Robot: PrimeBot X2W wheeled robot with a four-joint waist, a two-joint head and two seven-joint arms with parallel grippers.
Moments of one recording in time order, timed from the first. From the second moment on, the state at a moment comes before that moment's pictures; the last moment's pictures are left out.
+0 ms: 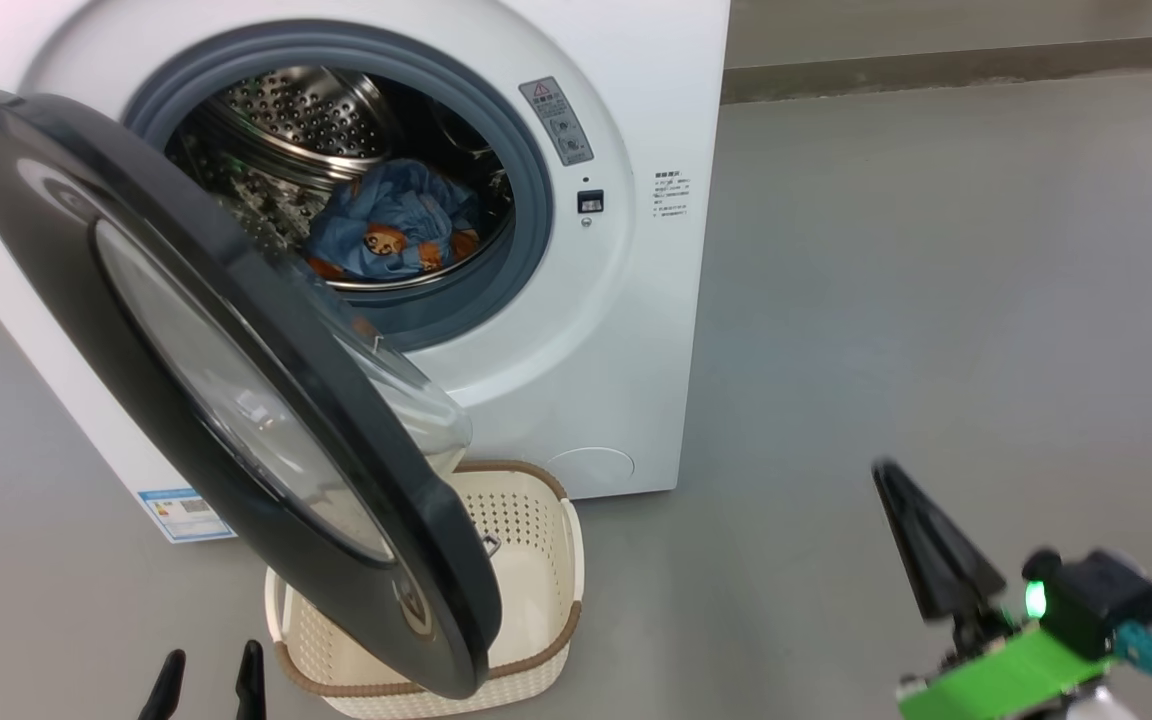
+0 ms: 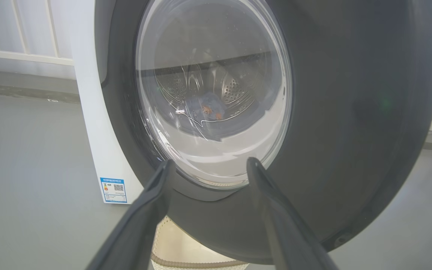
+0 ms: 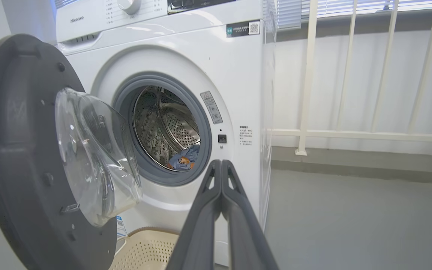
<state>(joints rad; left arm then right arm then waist) 0.23 0.11 -0.02 -0.01 -0.37 -0.13 -0.25 -0.02 -0.22 0.17 0.02 0.33 0.13 -0.26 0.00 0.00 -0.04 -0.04</state>
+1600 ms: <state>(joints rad) 0.20 0.11 -0.09 -0.01 -0.38 -0.13 -0.25 -0.36 -0.11 0.85 0.18 0.46 0.13 -0.26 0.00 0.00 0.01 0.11</state>
